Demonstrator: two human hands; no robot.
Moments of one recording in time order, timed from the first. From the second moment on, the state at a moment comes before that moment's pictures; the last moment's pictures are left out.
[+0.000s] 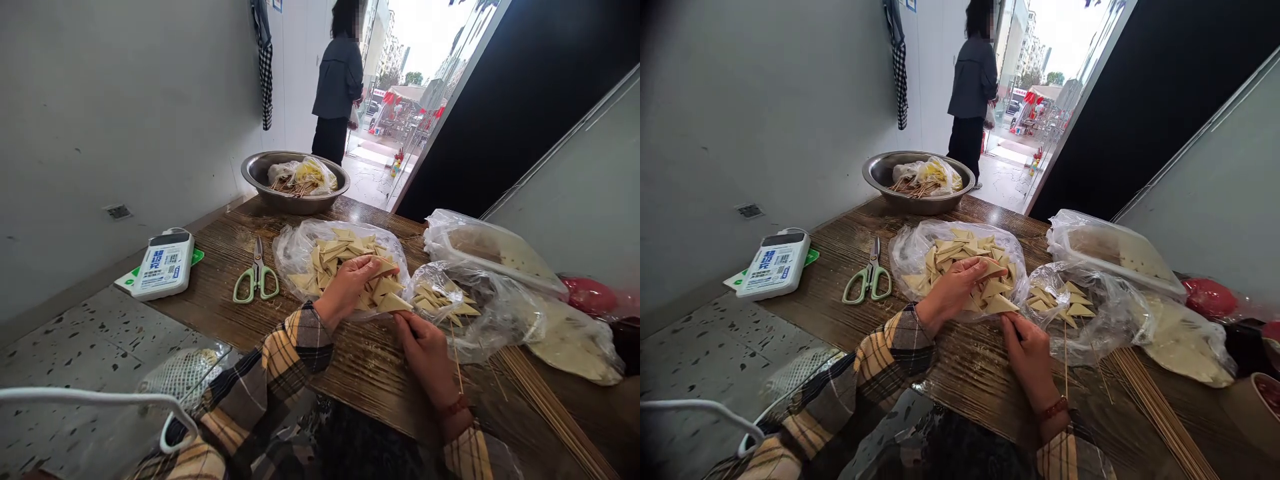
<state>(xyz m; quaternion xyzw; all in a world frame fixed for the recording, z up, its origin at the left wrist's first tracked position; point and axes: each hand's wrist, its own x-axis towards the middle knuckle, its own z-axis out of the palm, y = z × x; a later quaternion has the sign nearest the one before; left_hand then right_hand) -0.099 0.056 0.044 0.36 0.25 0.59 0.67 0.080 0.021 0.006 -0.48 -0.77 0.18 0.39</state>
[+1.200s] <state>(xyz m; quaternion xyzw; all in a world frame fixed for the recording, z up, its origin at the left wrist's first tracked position) -0.104 0.065 0.047 0.35 0.29 0.57 0.68 0.071 0.023 0.006 -0.46 -0.73 0.29 0.41</state>
